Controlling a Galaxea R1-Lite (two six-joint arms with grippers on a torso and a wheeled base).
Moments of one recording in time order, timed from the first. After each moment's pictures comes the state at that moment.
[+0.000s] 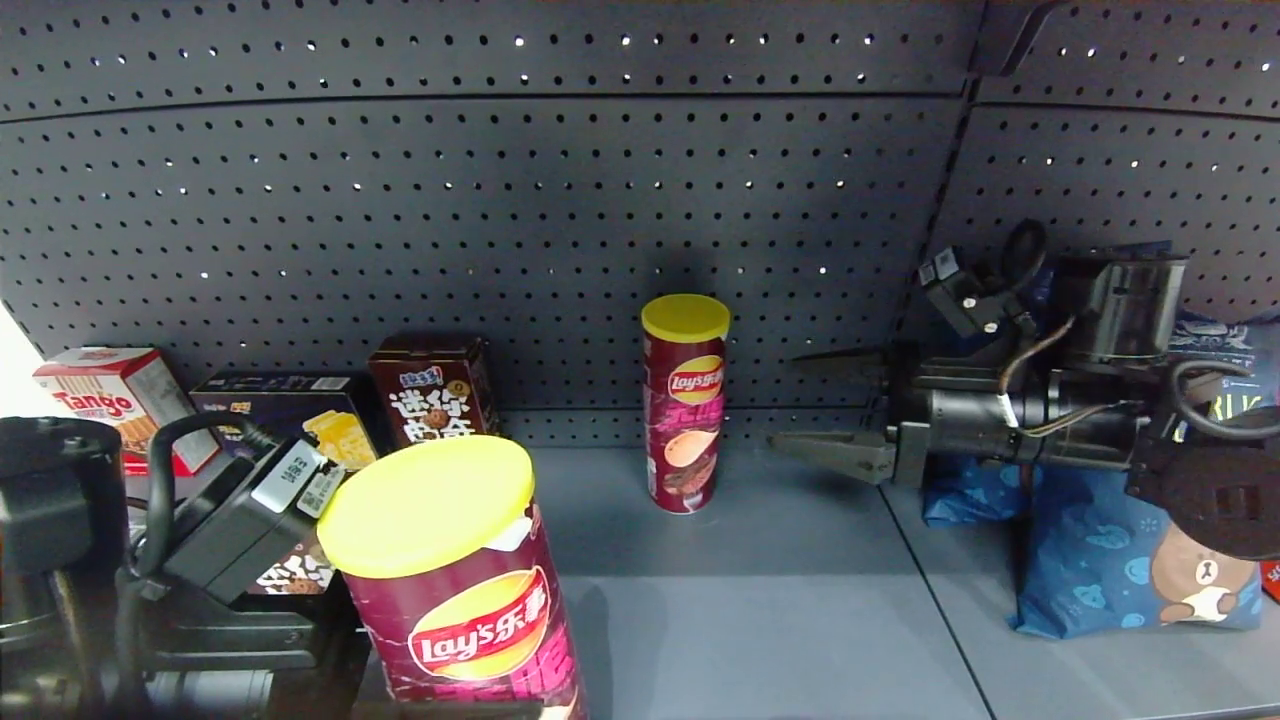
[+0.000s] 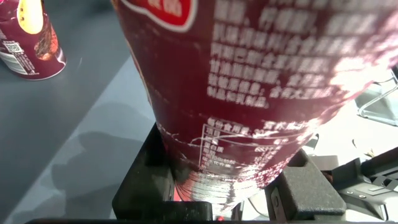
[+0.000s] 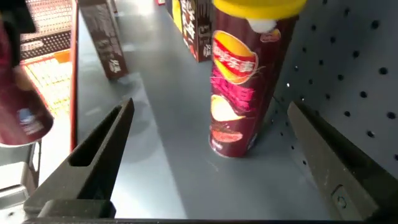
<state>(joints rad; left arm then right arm) -0.45 1.30 -0.46 -0.45 -0.85 0.09 0.41 1.73 -0.96 -0.61 0.78 -0.21</state>
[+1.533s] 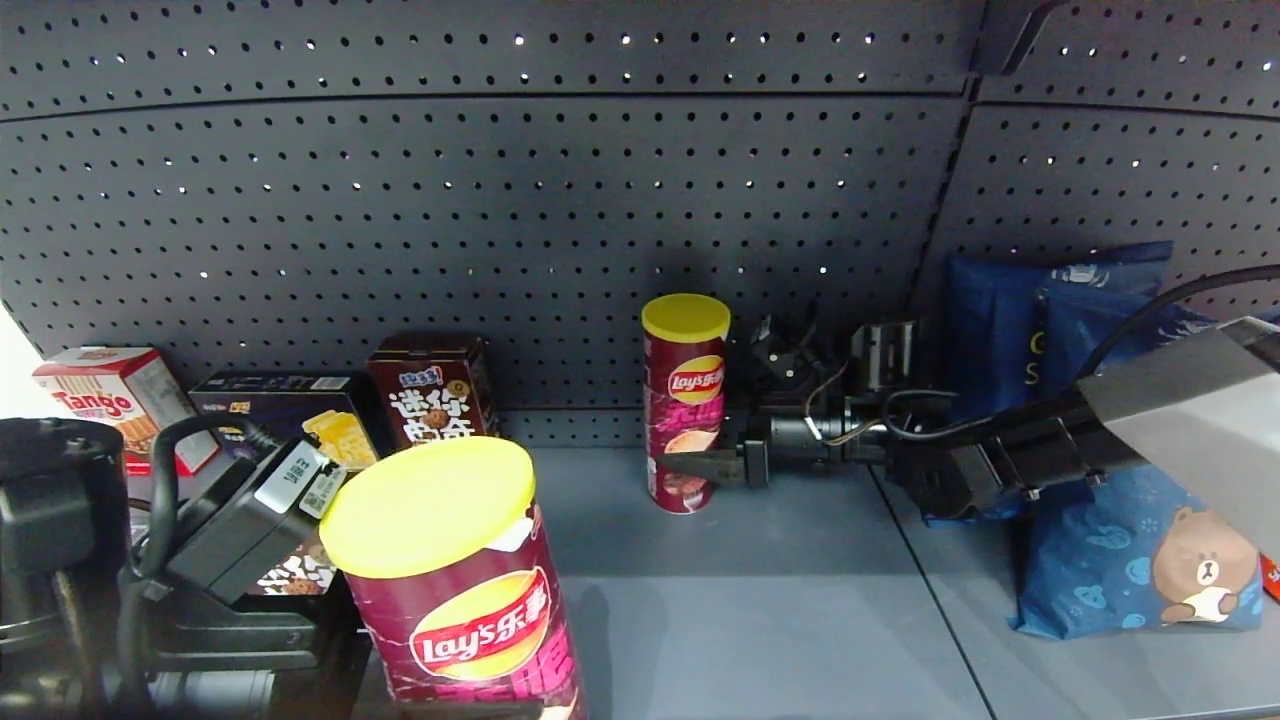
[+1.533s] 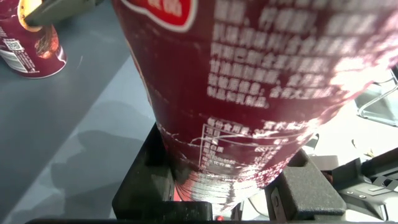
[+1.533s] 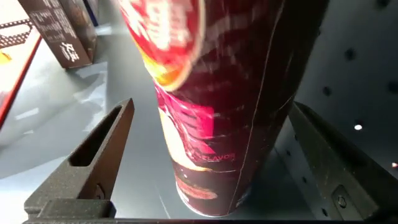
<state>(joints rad) -0.44 1.30 -0.46 -0.45 -0.85 0.09 0.48 2.17 -1.31 -0.67 0.83 -0.21</state>
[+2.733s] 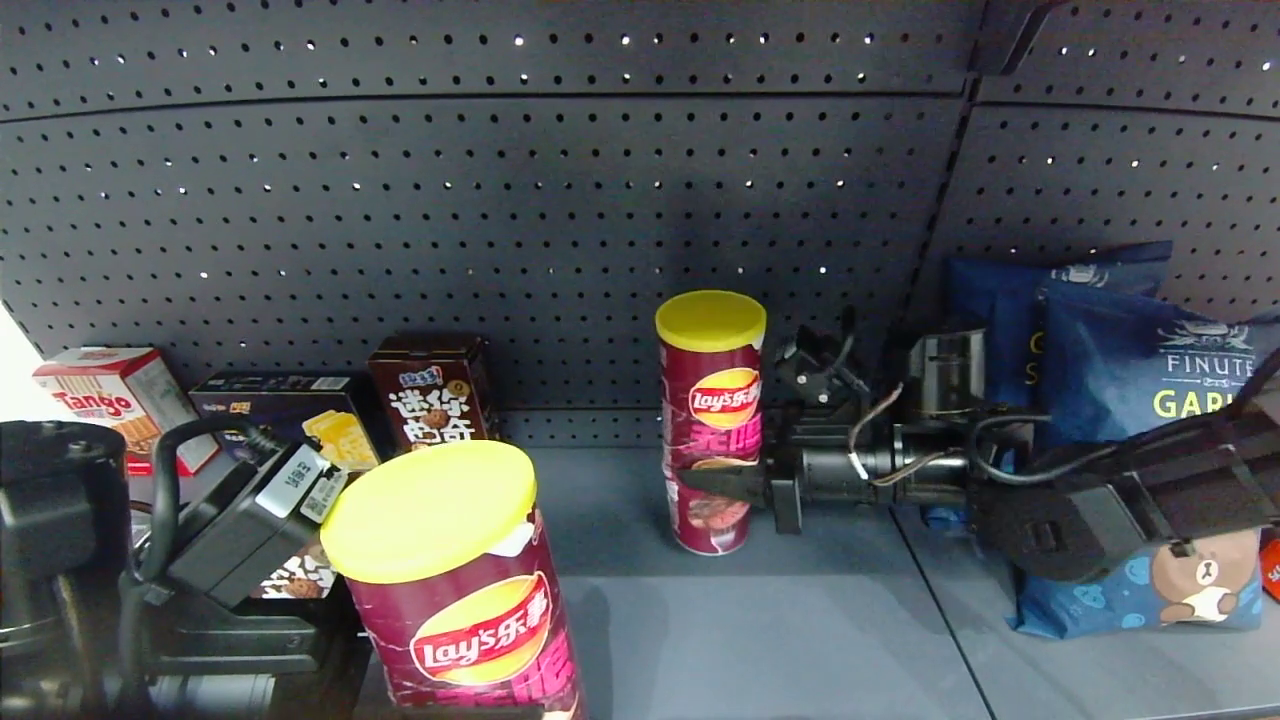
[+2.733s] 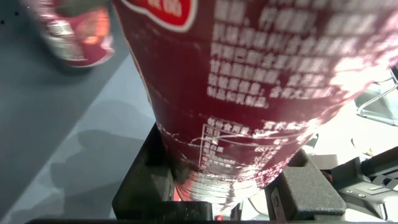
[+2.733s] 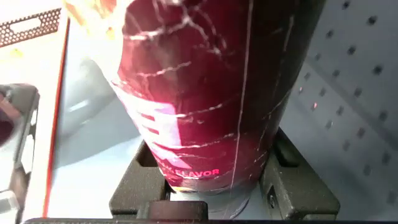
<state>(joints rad) -0.45 1.30 -0.46 -0.45 -0.85 0.09 0.55 1.91 -1.00 -0.66 0.68 -0.20</state>
